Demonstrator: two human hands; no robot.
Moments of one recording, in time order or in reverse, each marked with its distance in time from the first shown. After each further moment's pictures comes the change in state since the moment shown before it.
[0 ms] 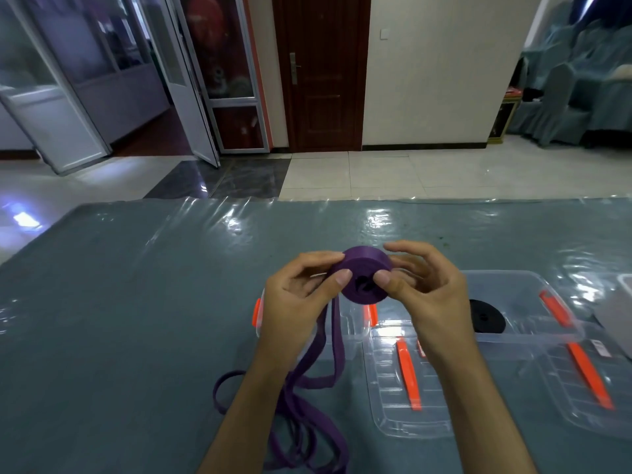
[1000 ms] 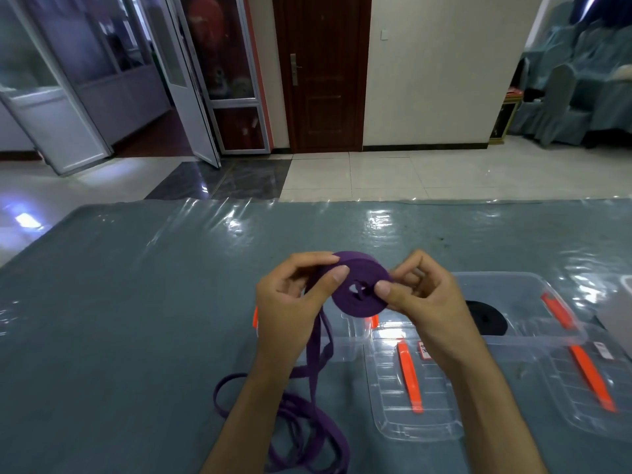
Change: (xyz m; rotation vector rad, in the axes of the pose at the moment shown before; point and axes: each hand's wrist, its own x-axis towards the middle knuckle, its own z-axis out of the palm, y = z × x) left_hand 0.004 0.000 -0.002 0.055 0.048 0.145; right_hand 0.003 0.002 -0.010 0.061 -0.108 0.189
